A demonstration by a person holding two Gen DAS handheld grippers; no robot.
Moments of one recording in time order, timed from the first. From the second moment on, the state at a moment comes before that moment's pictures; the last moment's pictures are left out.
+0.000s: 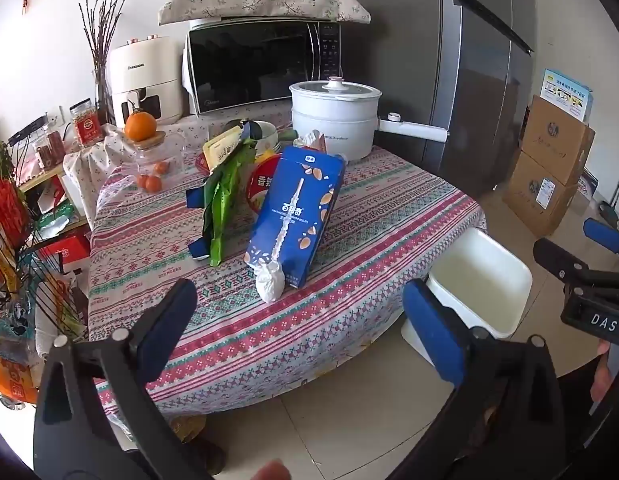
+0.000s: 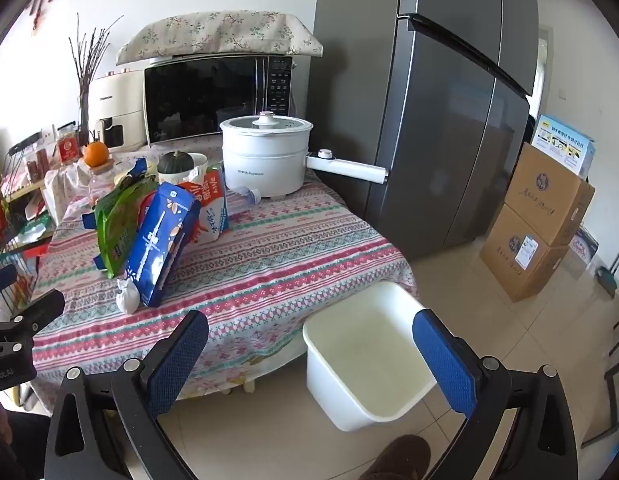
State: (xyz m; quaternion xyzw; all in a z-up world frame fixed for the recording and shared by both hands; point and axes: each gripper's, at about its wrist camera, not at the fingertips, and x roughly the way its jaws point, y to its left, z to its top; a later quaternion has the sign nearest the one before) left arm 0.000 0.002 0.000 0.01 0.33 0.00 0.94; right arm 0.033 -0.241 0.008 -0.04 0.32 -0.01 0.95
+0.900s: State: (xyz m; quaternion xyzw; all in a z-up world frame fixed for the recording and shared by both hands) left arm -0.001 0.001 0.000 -0.01 0.33 -0.02 0.94; right arm 0.032 -0.243 0.005 -0.04 0.31 -0.03 0.95
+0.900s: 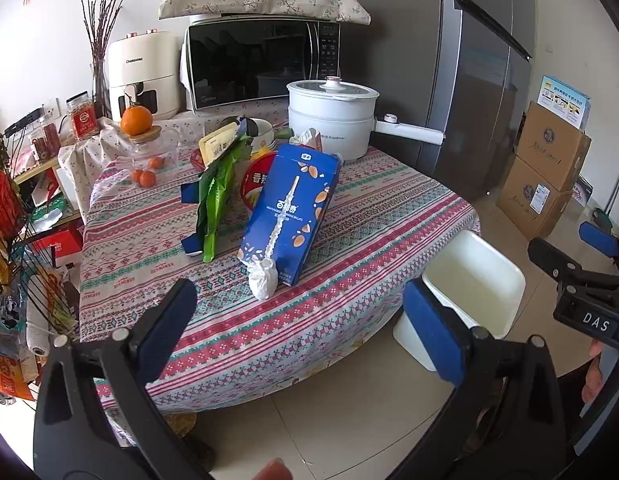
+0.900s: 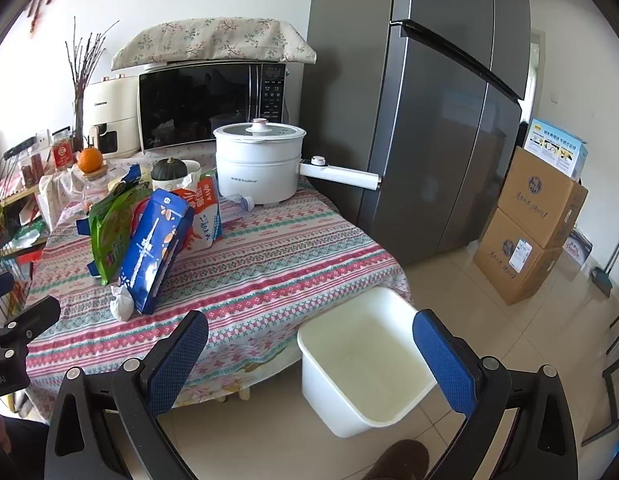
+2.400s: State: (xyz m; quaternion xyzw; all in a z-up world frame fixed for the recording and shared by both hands) left arm 0.000 0.001 -0.004 -0.01 0.34 -0.02 0.94; right arm 0.032 -0.240 0.001 -0.05 0.31 -0.03 0.95
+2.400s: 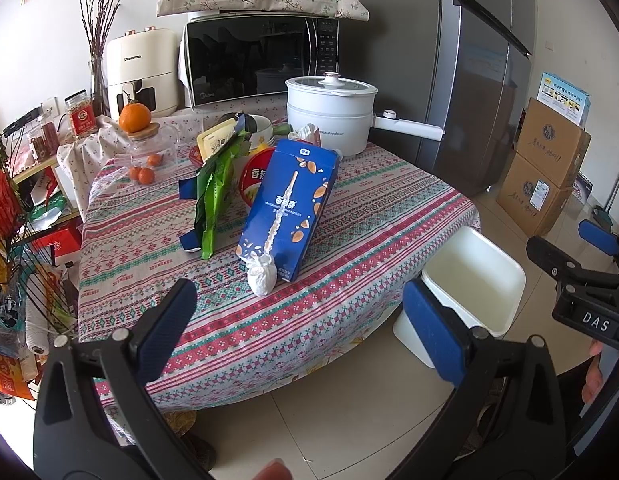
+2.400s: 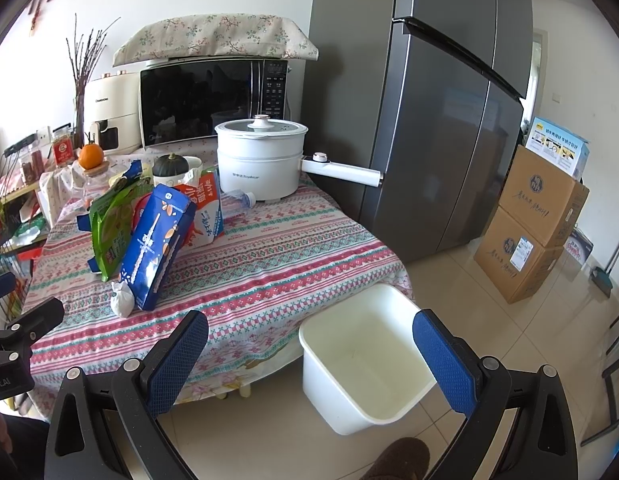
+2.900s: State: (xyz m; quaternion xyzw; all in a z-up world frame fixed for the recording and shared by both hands) left arm 0.000 0.002 -0.004 -0.01 0.34 -0.01 0.94; right arm 0.032 -0.242 0.002 -0.04 0.31 -0.03 0.95
